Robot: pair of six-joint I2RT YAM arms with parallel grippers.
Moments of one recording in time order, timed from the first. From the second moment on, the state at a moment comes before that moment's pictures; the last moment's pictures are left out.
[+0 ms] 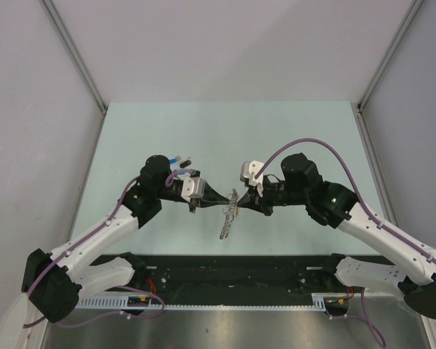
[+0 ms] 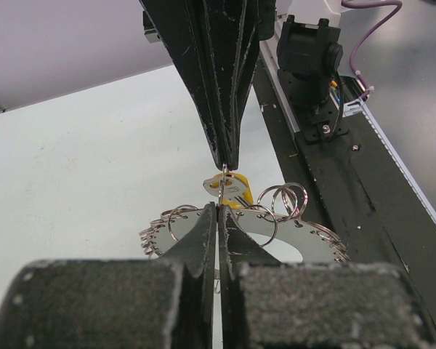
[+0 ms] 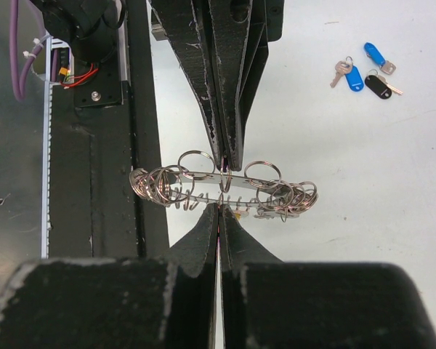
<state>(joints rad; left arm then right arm) -0.62 1.03 0.73 0.11 1.07 0.37 0.86 1.02 1.05 -0.48 -0.51 -0.28</state>
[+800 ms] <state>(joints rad) -0.62 1.03 0.73 0.11 1.07 0.37 0.86 1.02 1.05 -0.48 -0.49 -0.28</state>
